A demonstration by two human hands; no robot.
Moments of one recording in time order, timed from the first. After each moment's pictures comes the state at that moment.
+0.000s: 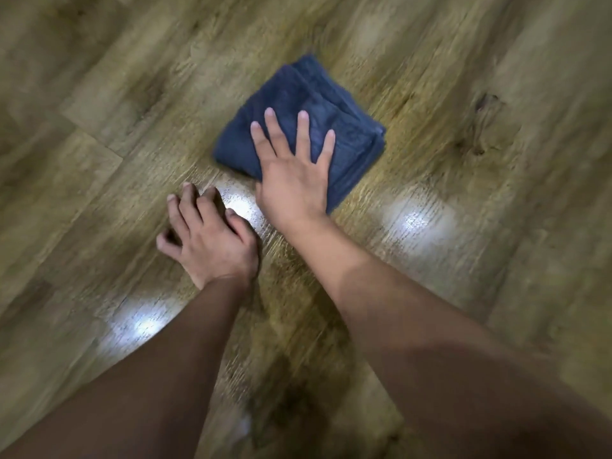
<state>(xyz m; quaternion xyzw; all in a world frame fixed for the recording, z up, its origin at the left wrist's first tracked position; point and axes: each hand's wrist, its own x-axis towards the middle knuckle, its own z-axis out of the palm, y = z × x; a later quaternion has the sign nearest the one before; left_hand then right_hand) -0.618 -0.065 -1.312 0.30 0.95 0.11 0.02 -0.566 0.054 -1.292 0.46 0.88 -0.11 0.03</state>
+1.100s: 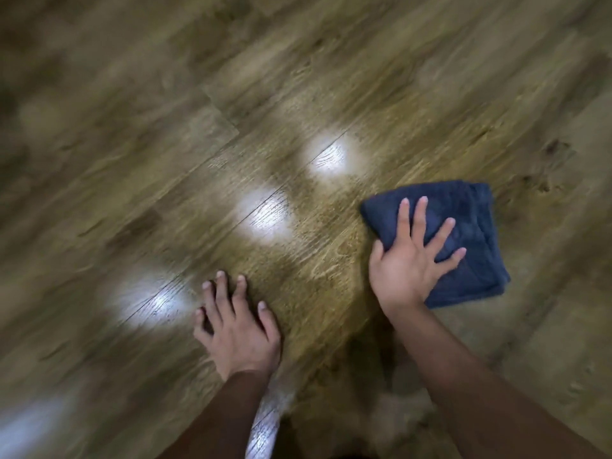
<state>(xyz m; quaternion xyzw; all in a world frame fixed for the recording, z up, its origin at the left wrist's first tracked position) -0.574 -0.264 -1.309 0.22 0.97 0.07 0.07 -0.471 -0.046 -1.288 0.62 0.78 -0.11 0.04</state>
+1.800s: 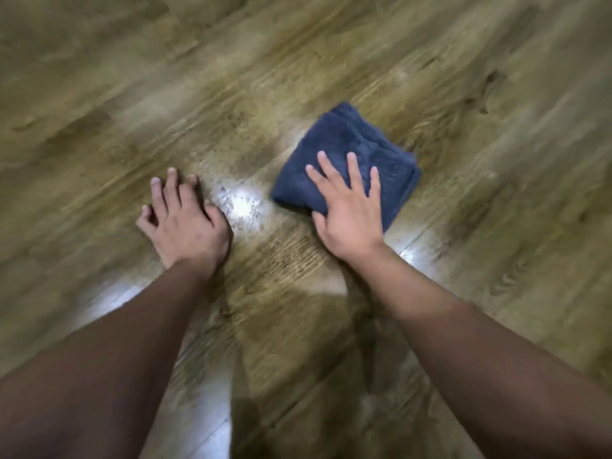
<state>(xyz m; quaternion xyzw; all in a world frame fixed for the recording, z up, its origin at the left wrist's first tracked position) -0.569 -0.269 -1.312 0.23 0.96 0.12 0.04 -0.397 -0.100 -1.298 0.33 0.94 -0.06 0.01</state>
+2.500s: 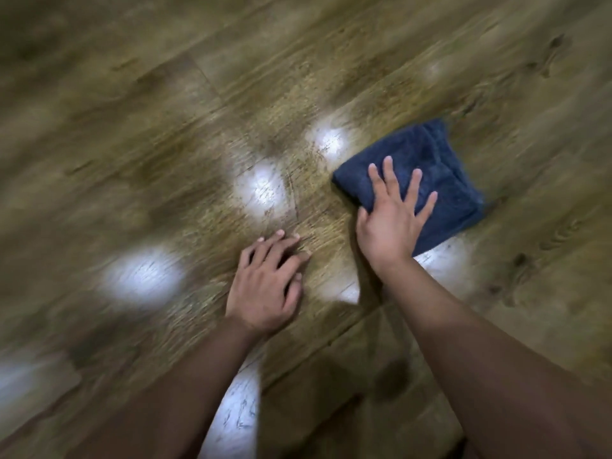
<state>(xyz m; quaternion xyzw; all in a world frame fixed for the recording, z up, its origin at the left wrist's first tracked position) -0.465 -0.426 -1.306 0.55 0.82 0.11 0.10 -0.372 -0.219 -1.294 0.50 0.86 -0.10 0.01</state>
